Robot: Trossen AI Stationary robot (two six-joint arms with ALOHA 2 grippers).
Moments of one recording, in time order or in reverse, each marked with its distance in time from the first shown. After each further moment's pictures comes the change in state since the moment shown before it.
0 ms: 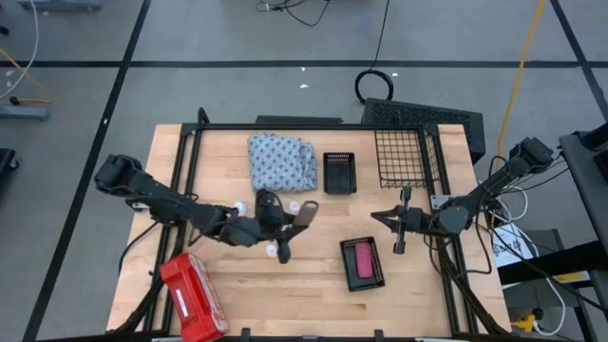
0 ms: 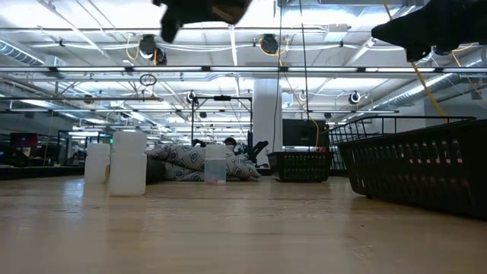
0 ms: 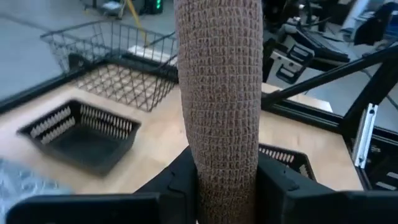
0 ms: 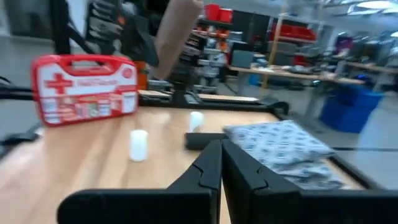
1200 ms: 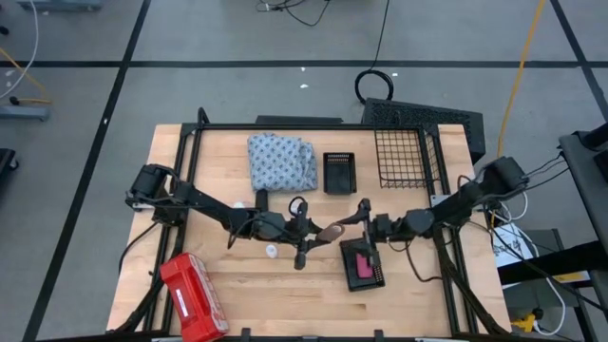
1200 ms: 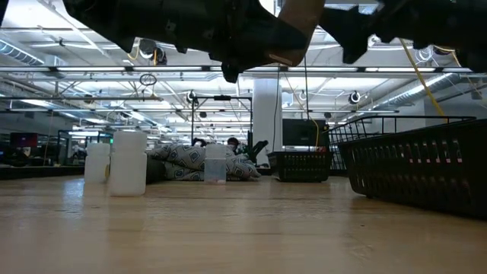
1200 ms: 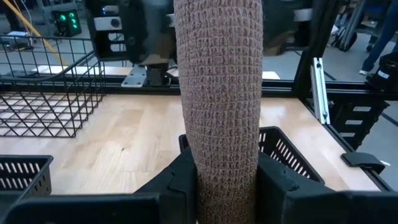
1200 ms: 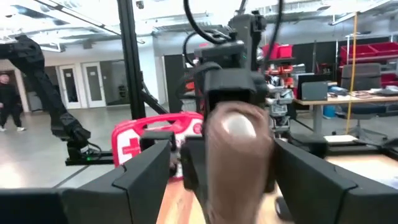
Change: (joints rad) left arm 0.125 0.310 0.000 0.418 0.411 0.275; right arm -0.220 0.728 0.164 0.810 -0.478 0.099
